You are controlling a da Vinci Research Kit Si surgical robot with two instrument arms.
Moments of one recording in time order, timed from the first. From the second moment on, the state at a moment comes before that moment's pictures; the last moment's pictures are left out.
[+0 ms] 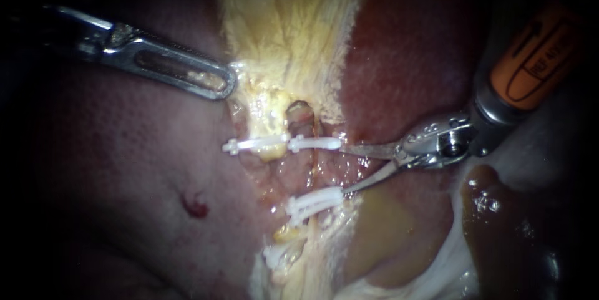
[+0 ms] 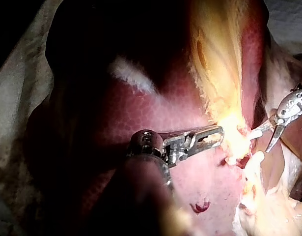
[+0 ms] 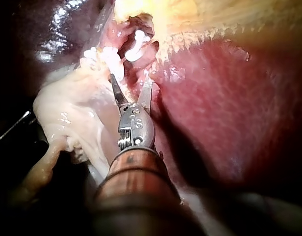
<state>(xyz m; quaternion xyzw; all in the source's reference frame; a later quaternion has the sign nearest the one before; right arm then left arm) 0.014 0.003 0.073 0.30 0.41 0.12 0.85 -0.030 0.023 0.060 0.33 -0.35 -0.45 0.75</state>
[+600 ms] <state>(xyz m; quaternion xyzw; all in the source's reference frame) 0.019 0.001 0.075 0.32 0.42 0.13 0.84 -0.030 0.023 0.060 0.33 -0.35 -0.45 0.75</state>
